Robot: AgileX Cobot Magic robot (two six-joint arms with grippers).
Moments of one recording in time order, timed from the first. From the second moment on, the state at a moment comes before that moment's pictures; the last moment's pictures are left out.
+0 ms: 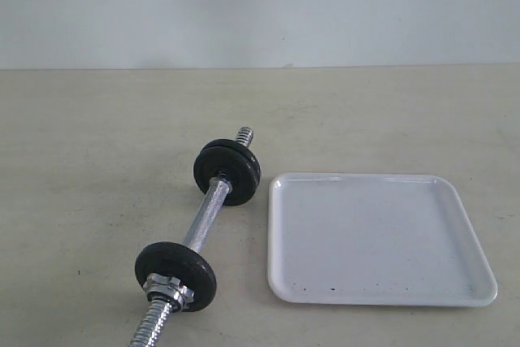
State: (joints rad) left arm 0.09 0.00 0.00 0.07 0.13 -0.24; right arm 0.42 0.10 -0.22 0.33 0.34 -0.46
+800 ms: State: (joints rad) left arm 0.09 0.00 0.00 0.07 0.13 -0.24; right arm 0.42 0.10 0.00 0.05 0.30 0.12
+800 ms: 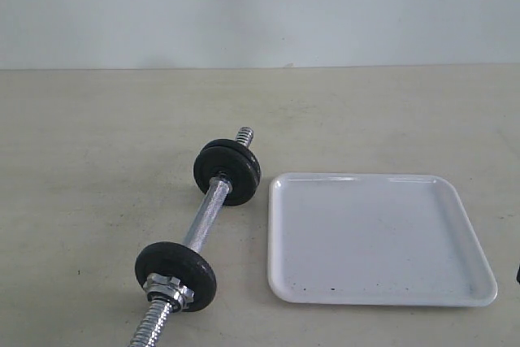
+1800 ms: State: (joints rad) left arm 0.09 0.00 0.00 0.07 0.13 -0.24; right arm 0.14 0.01 0.00 0.21 0.37 -0.26
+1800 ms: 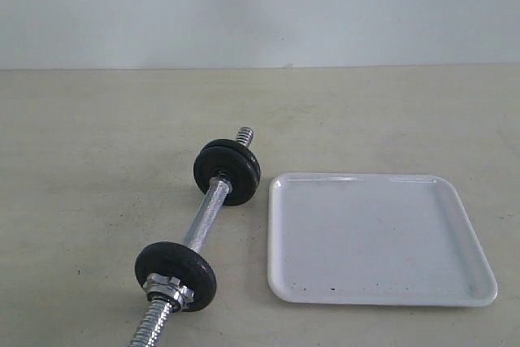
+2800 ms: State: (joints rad) left arm 0.09 0.00 0.00 0.07 0.13 -0.24; right arm -0.11 0.01 0.00 0.40 0.40 -0.43
